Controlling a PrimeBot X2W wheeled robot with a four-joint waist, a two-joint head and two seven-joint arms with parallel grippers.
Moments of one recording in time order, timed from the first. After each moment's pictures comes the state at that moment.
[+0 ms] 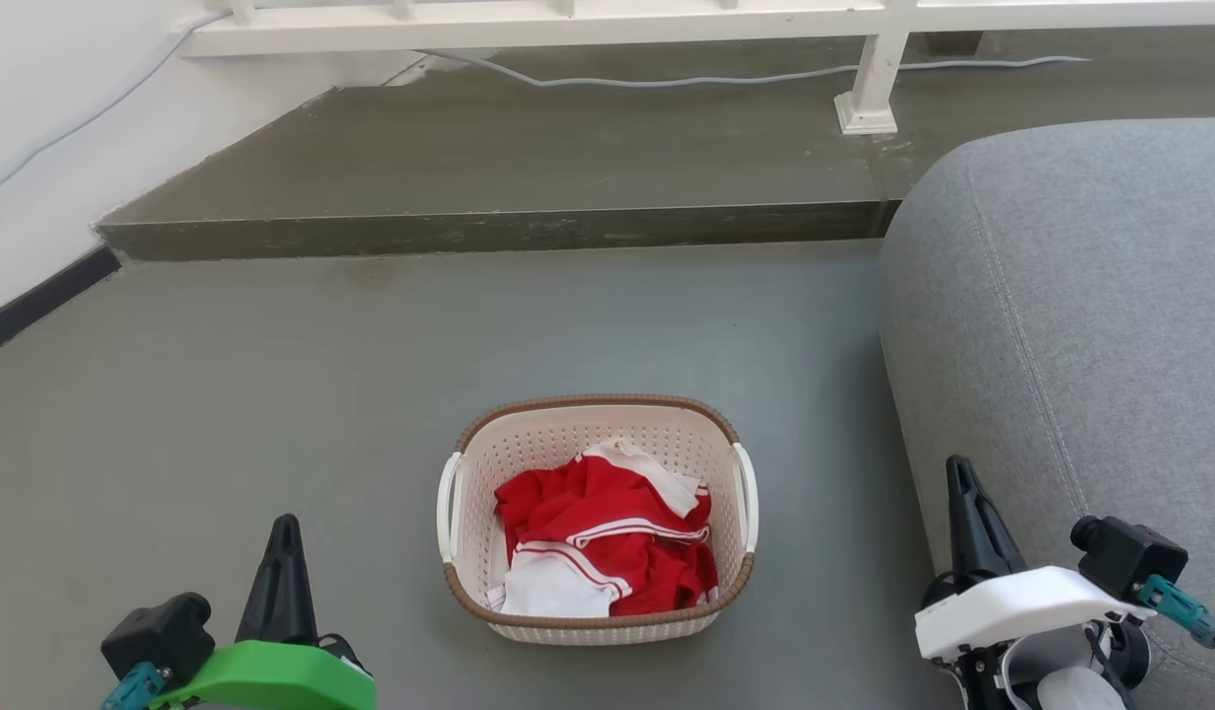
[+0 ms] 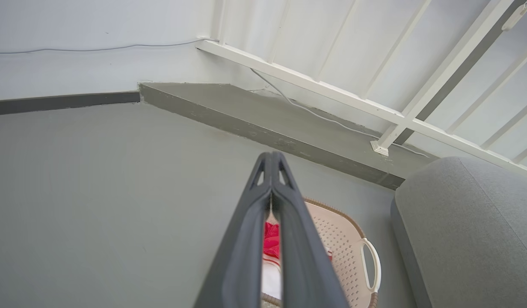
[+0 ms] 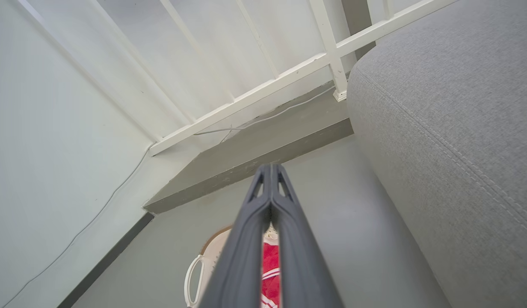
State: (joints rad) left arm 0.09 0.06 -0.16 0.09 -0.55 0.08 -0.21; right arm 0.10 -0.05 0.20 0.11 0.56 -0.10 -0.23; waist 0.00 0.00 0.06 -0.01
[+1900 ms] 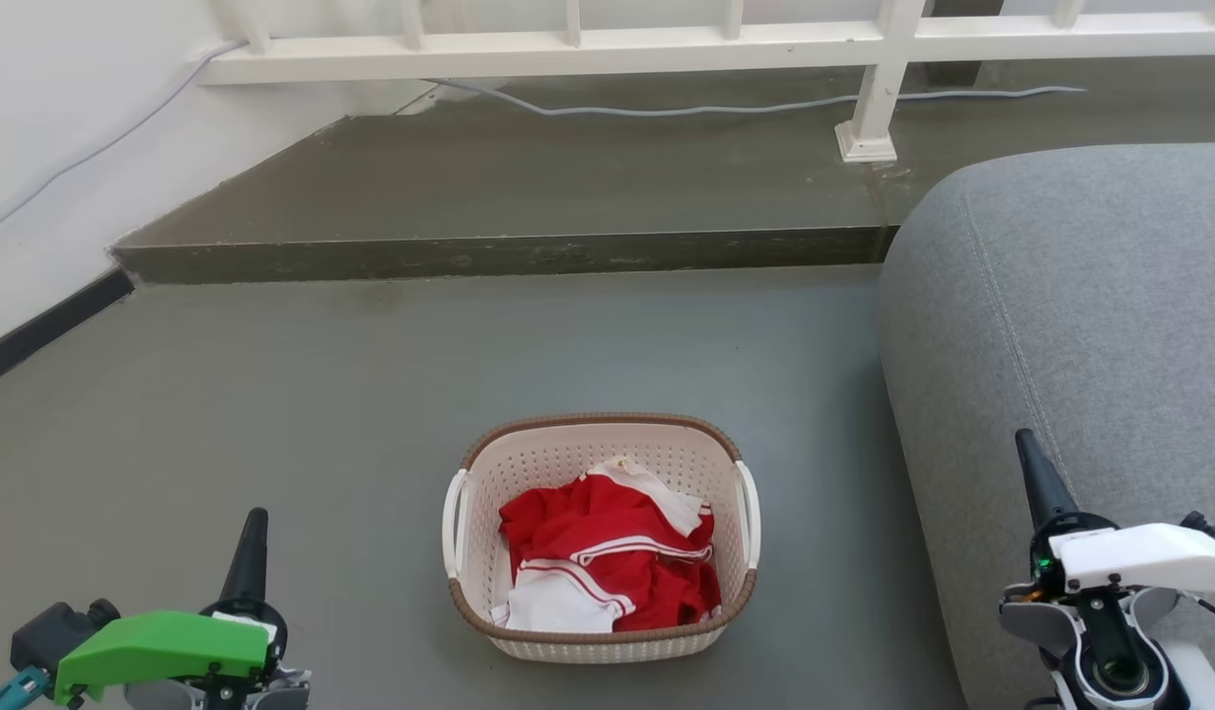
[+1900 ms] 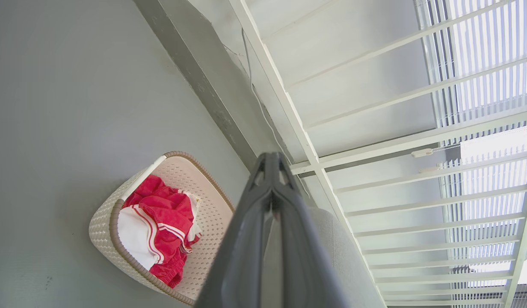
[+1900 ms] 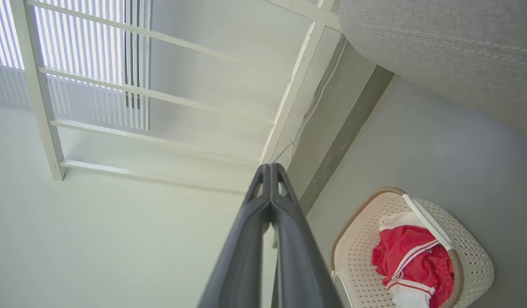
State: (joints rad) left arm 0.01 0.08 -0.06 0.19 -1.32 -0.04 -0.04; right arm 0.02 -0.10 0.05 0.19 1.34 0.04 -0.06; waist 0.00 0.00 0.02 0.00
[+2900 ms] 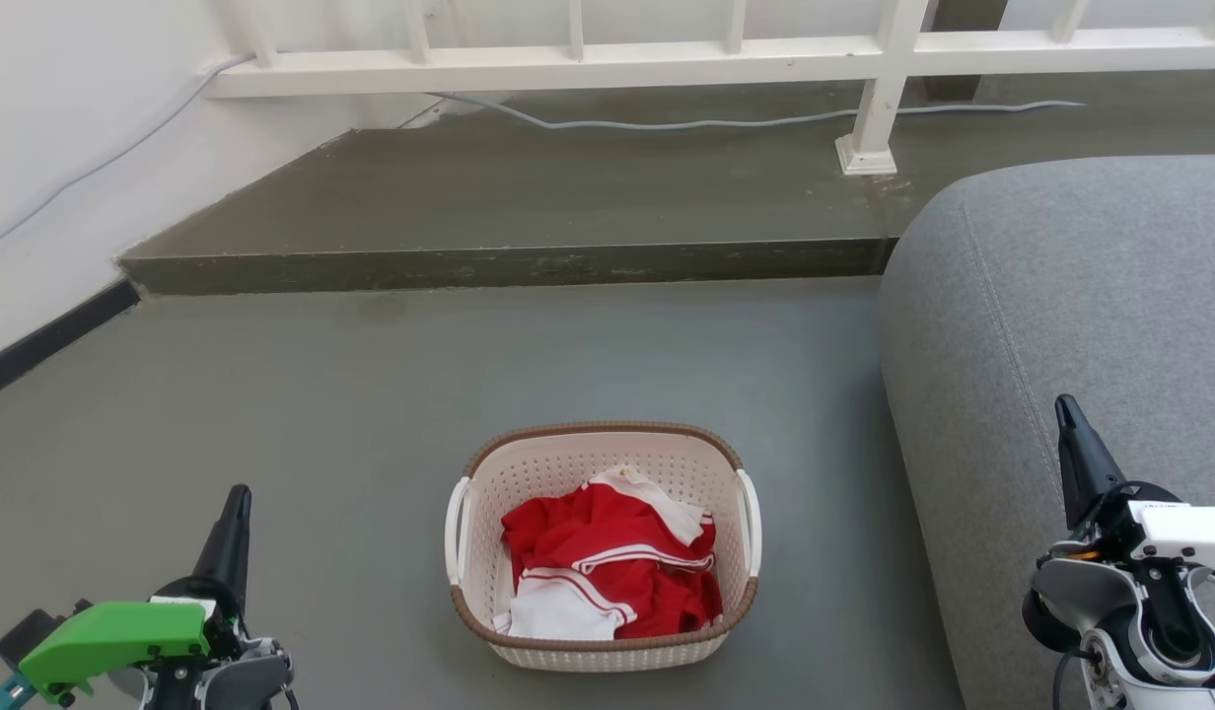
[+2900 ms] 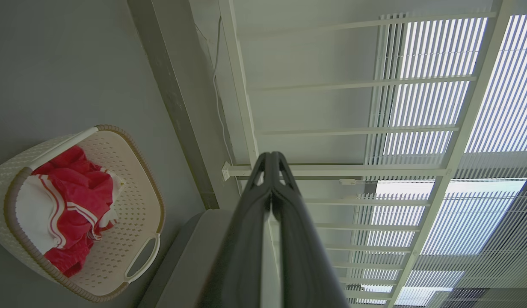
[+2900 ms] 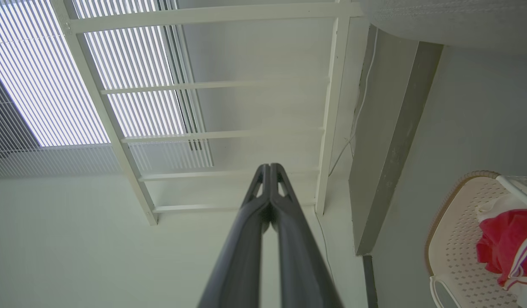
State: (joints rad) left arm -0.04 0.09 -0.02 0.25 -1.68 -0.11 0.03; right arm -0.04 -0.11 -0.02 0.24 1.70 0.11 0.01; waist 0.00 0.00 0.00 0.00
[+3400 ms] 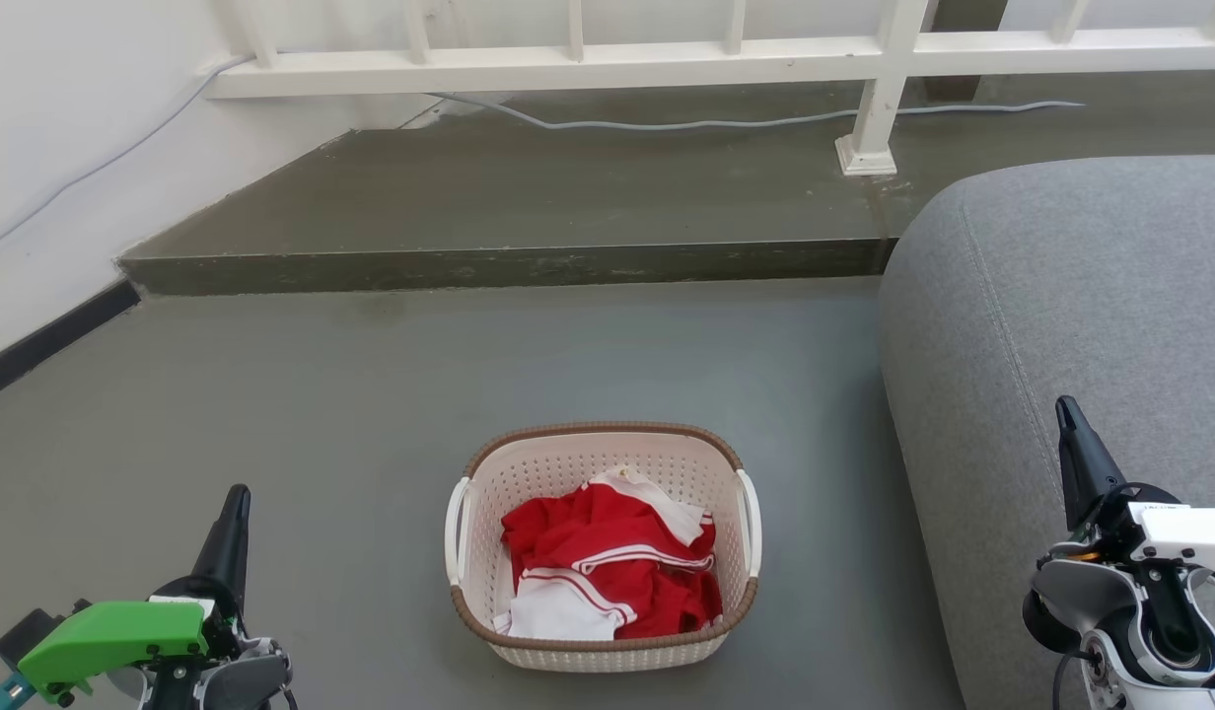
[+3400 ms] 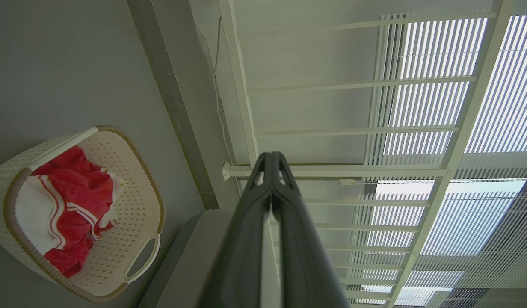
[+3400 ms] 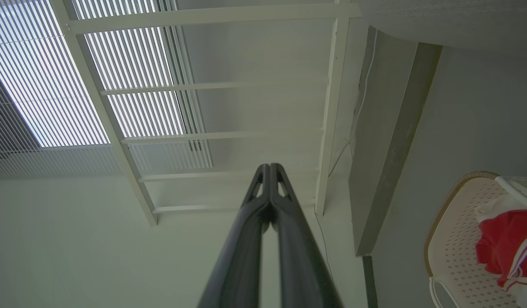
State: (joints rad) left arm -0.04 0.09 -0.02 0.26 -1.68 -0.11 0.03; right arm -0.04 -0.11 -0.02 0.25 1.70 0.11 0.01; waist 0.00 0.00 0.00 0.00
